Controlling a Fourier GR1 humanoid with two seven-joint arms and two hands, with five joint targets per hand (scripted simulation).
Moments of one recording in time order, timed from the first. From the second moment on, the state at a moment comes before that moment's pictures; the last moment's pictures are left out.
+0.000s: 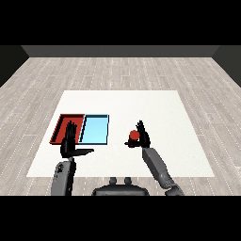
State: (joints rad) left arm 0.03 0.05 0.08 -1.63 0.08 -0.04 -0.37; right arm -0.35 0.00 0.19 -0.90 -0.37 -0.10 -0.52
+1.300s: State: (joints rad) left arm 0.06 0.05 0.07 -1.65 0.07 -0.05 -0.38; right arm -0.40 -0.01 0.24 -0.89 -0.30 -0.25 -0.48
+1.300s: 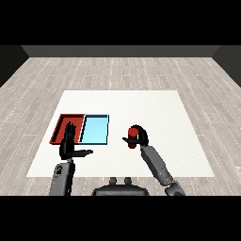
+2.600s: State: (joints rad) left arm -0.09 0.00 -0.17 -1.55 0.02 0.05 -0.26; right arm -0.37 0.00 0.25 -1.23 -0.19 -0.31 -0.35
